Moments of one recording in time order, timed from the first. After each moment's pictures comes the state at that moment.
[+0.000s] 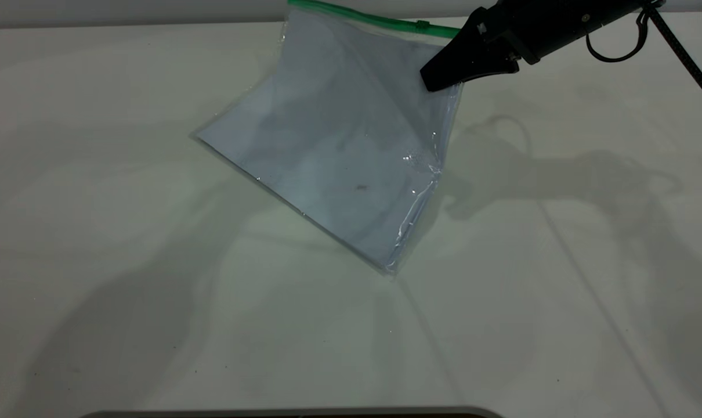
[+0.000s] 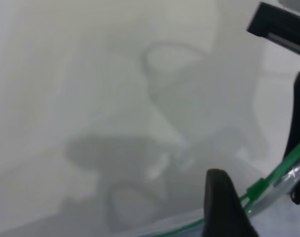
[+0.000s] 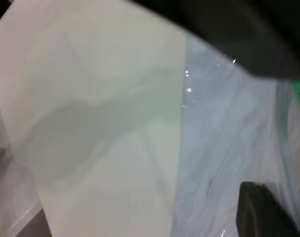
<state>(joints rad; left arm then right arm) -0.52 2.53 -2.37 -0.49 1.07 0.91 0.15 2.30 -1.32 1.35 0.88 -1.61</state>
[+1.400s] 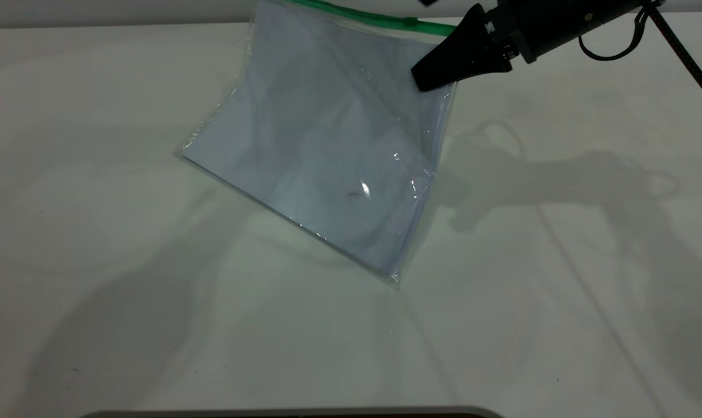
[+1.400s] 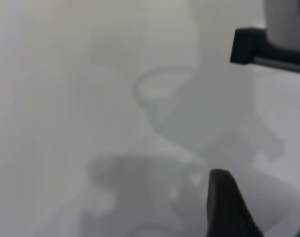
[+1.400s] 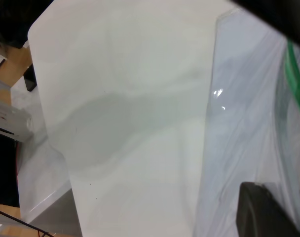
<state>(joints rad) -0.52 2.53 -2.37 -0.54 1.07 1.10 0.15 2.30 -1.32 1.35 0.98 -1.68</state>
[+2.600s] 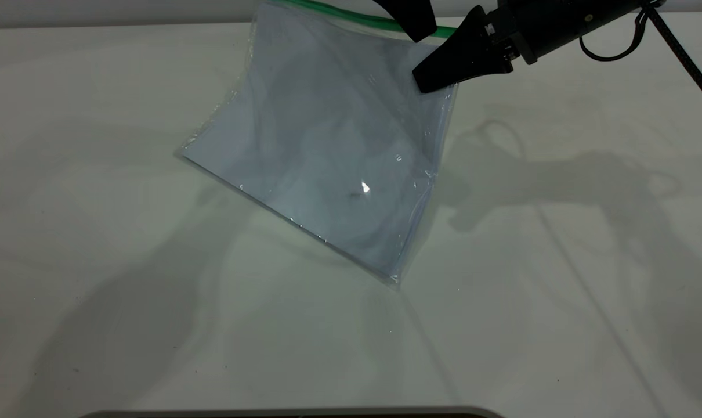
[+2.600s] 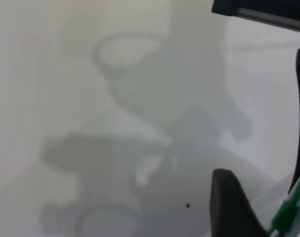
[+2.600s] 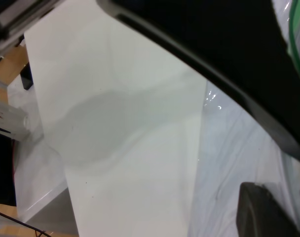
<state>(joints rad) -0.51 2.58 -2.37 -0.55 1.15 1.04 0.15 2.30 -1.32 1.34 0.97 -1.68</state>
